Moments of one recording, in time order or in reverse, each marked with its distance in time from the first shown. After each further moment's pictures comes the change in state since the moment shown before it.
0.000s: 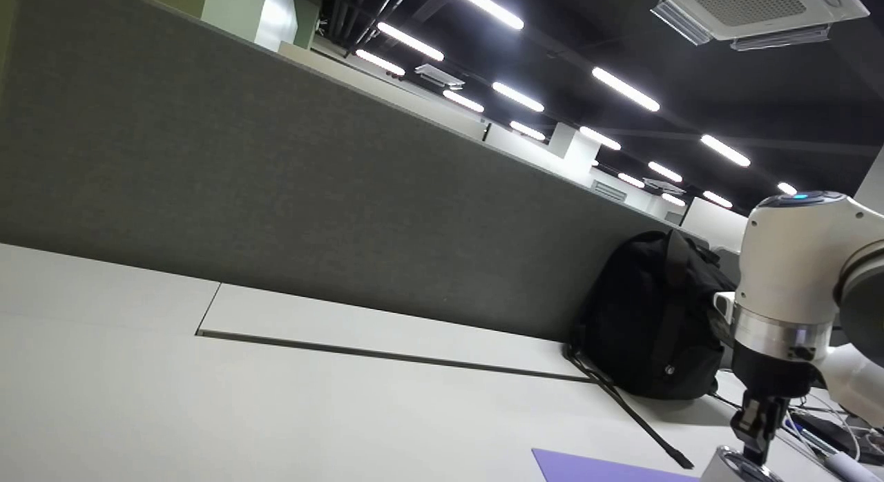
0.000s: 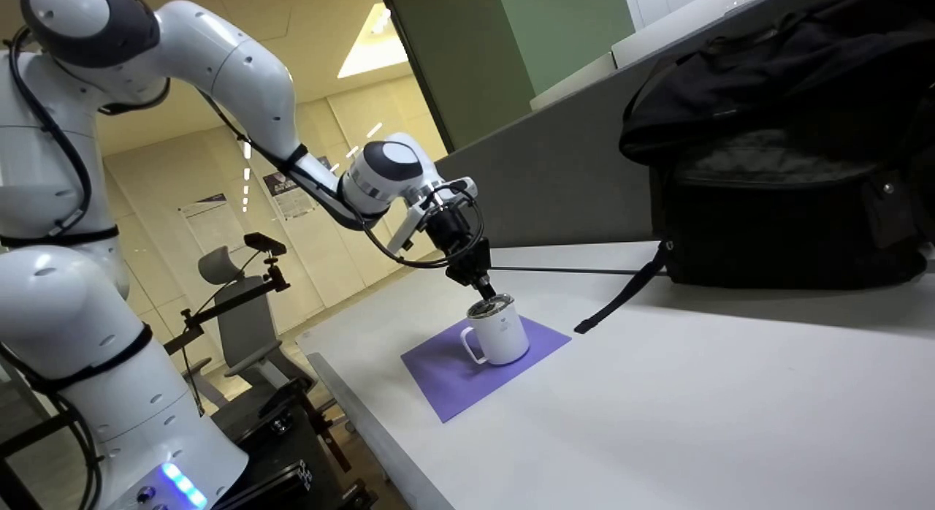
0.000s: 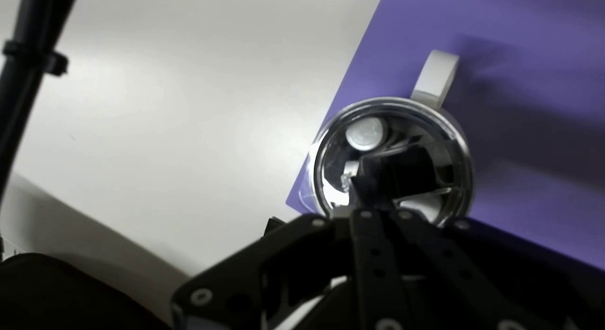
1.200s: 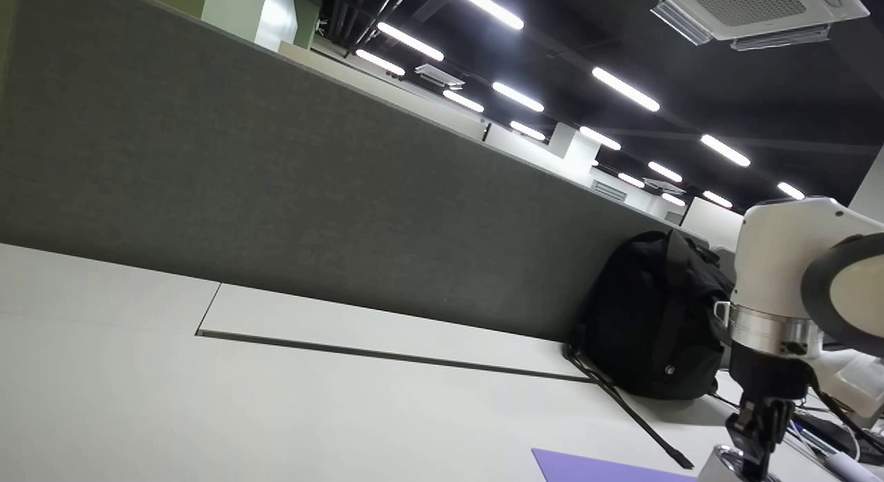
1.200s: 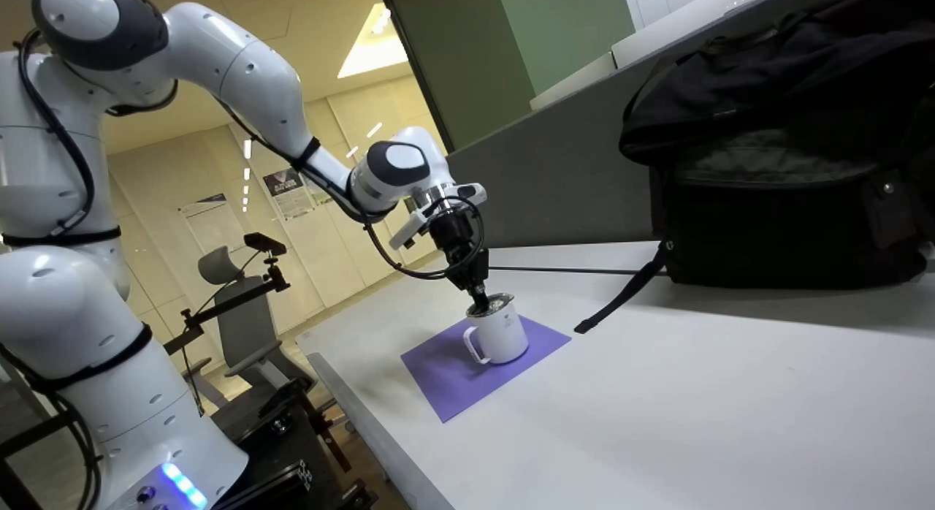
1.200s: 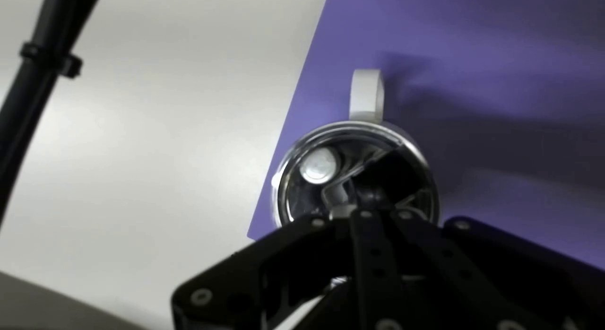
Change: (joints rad) arm -0.013 0.029 0.004 0.036 0.251 -0.050 -0.130
